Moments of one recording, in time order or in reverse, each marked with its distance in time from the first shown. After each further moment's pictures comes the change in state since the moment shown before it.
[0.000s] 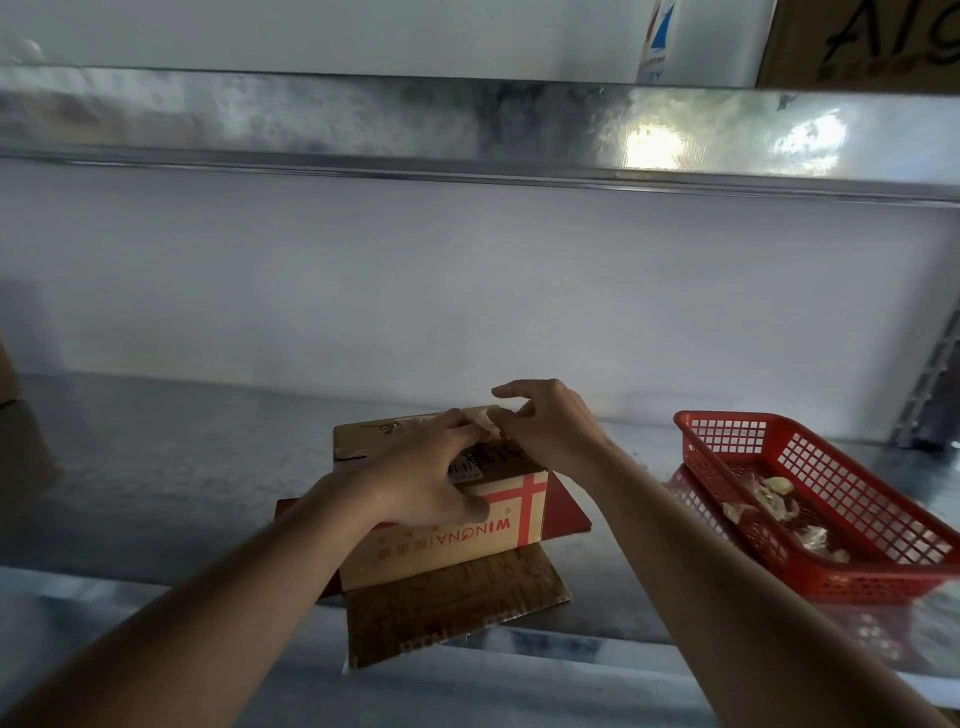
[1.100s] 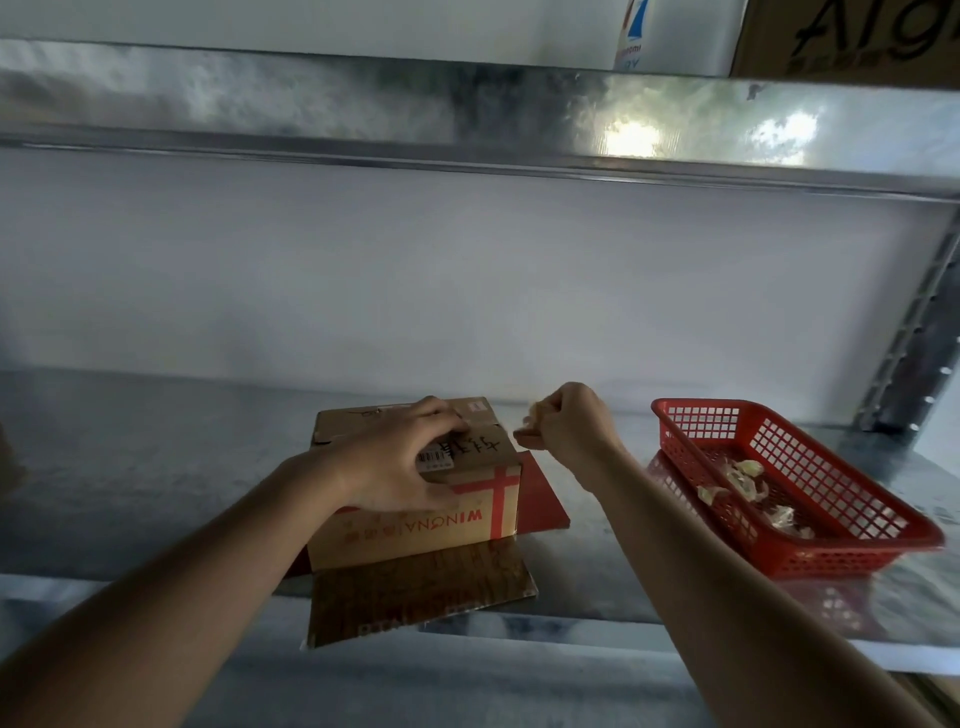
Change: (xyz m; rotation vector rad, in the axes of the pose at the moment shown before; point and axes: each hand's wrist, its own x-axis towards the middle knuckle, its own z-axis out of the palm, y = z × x) left_hand -0.005 -0.013 -0.012 -0.014 -0.103 0.063; right_hand -0.013 0.025 -0.009 0.386 0.177 0.348
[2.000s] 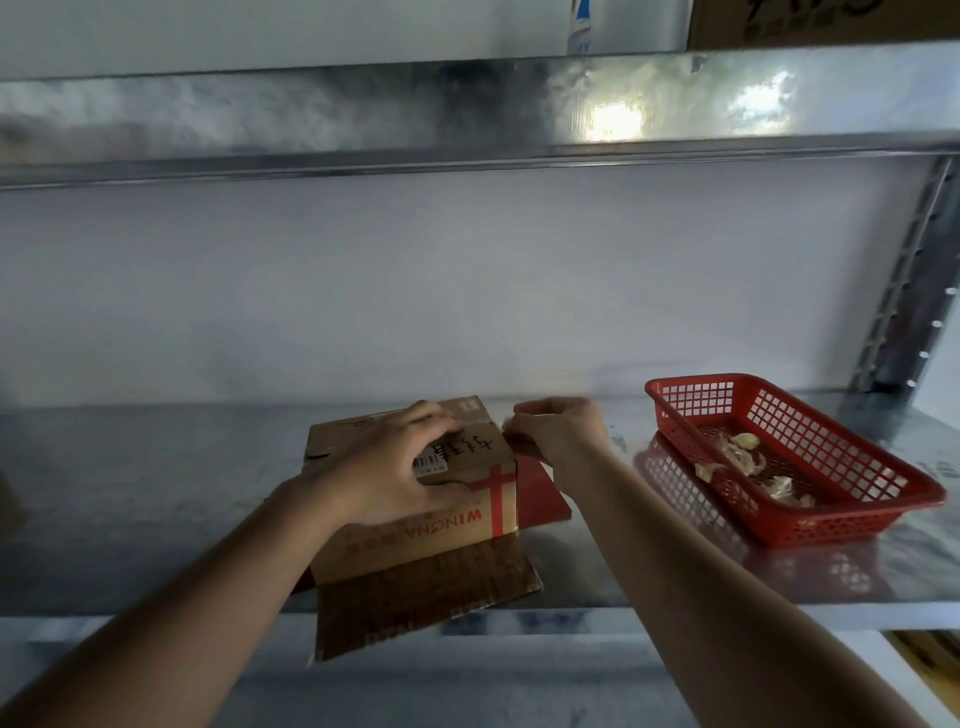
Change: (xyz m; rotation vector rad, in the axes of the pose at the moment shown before) left_hand -0.004 0.008 0.000 0.028 0.054 0.038; right_hand -0.010 0.012 0.012 0.470 0.079 0.223
